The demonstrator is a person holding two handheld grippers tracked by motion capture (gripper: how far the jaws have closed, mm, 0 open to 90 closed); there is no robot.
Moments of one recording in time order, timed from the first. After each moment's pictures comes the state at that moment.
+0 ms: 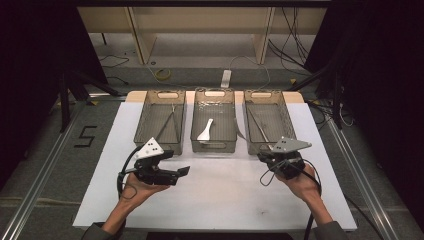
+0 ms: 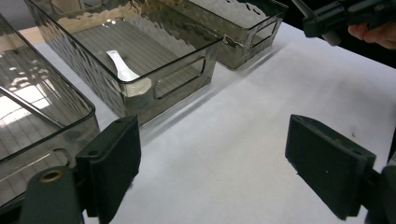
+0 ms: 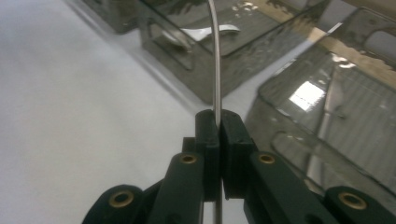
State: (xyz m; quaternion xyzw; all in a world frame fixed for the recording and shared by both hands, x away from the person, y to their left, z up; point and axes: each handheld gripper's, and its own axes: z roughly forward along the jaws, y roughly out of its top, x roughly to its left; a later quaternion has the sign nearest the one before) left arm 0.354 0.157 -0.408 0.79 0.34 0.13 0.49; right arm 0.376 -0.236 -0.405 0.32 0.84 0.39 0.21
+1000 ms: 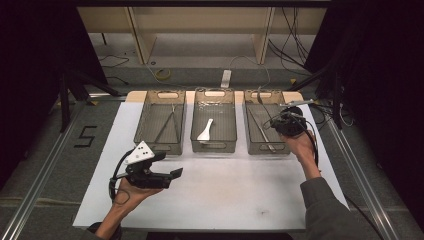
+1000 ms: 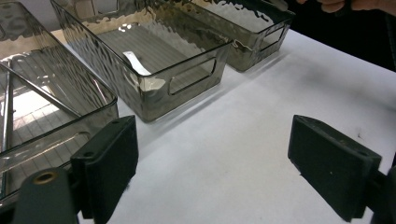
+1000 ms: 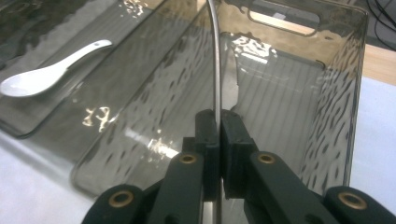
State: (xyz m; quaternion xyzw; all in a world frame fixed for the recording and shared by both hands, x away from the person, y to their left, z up) left arm 0.344 0.173 -0.410 0.78 0.35 0.14 0.50; right arm 0.492 -0.263 -0.395 0.49 0.78 0.33 0.21
